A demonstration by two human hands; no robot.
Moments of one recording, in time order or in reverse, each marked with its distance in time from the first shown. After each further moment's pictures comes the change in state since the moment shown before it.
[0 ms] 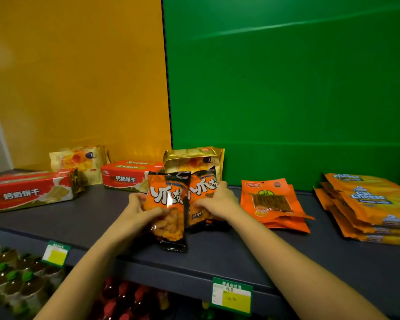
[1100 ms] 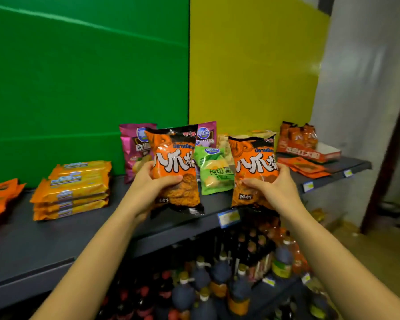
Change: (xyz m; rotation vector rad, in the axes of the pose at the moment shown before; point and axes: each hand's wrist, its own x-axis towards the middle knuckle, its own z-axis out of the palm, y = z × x) left_hand -0.204 0.117 0.501 -0.345 -0.750 0.227; right_hand -0.351 0.286 -0.455 0.168 0.981 0.284
